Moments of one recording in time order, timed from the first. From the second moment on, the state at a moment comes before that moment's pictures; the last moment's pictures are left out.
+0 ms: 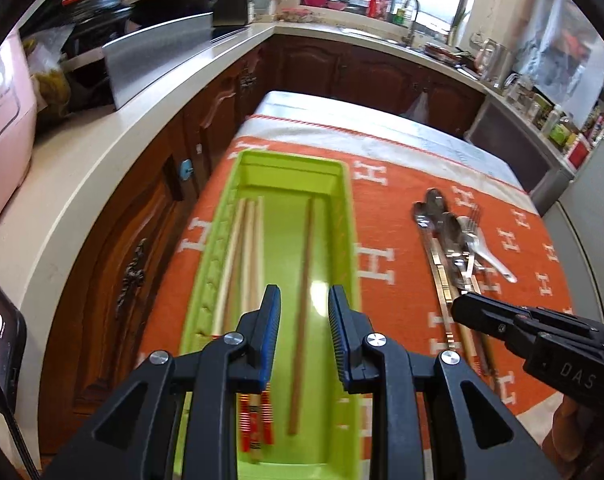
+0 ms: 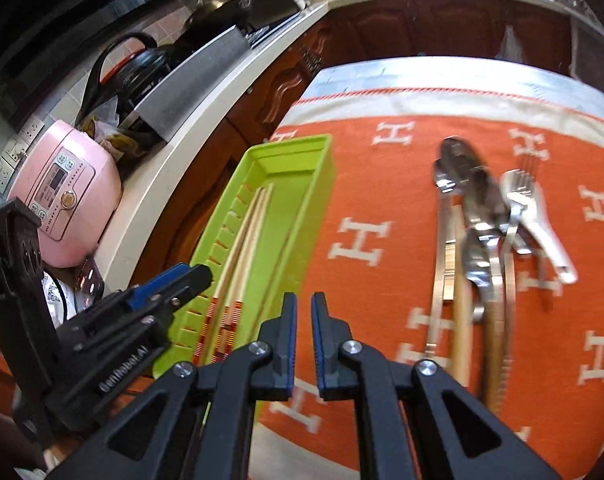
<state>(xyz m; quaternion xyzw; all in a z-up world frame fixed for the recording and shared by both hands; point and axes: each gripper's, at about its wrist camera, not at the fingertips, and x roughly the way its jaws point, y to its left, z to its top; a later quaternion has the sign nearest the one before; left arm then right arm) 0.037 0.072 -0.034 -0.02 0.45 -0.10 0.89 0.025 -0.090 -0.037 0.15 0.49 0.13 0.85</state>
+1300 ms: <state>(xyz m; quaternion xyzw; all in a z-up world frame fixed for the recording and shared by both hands) 0.034 -0.079 -0.115 0.04 0.54 -0.17 0.83 -0.033 -0.224 -0.069 0.17 0.46 0.04 0.87</state>
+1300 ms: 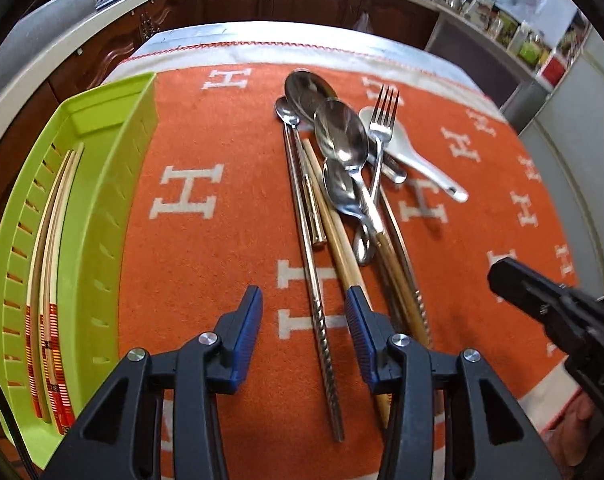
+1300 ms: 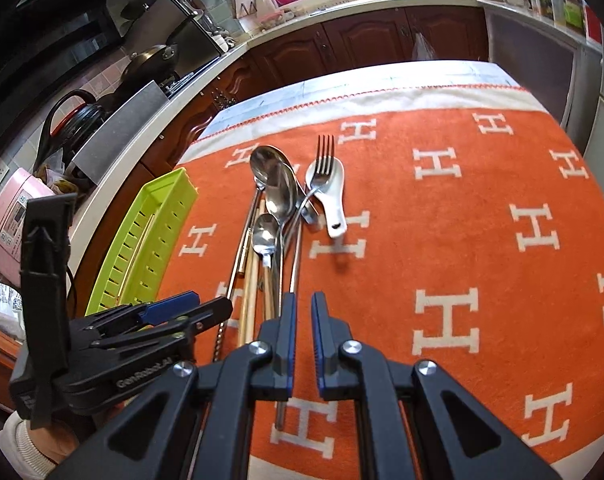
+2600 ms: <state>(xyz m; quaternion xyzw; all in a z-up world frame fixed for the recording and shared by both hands) 0.021 -0.044 -0.071 0.02 0.48 -0.15 0.87 0.002 -0.199 -0.101 0.15 0.50 0.06 0.85</state>
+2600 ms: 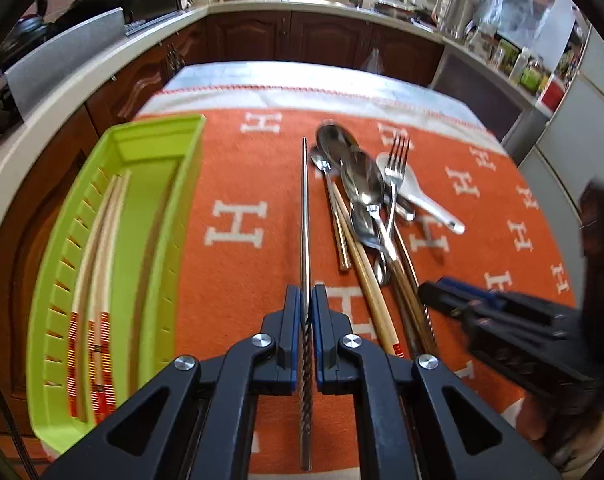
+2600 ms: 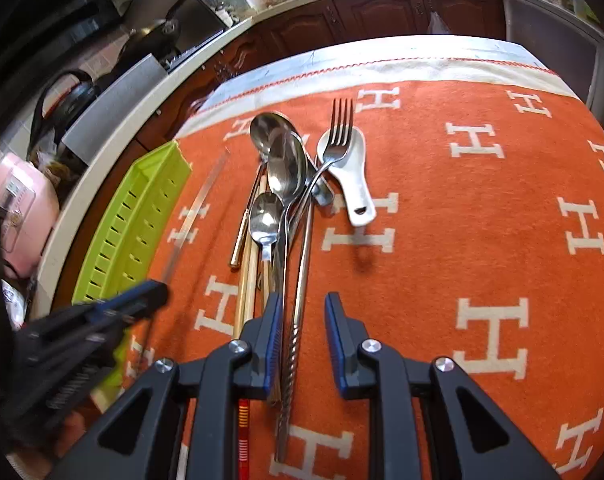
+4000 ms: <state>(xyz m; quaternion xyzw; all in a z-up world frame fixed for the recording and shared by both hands) 0.029 0.087 -0.089 -0.01 0.48 -0.08 0.87 -0.065 -0.219 -0.075 0.16 0.51 -0.10 0.84</state>
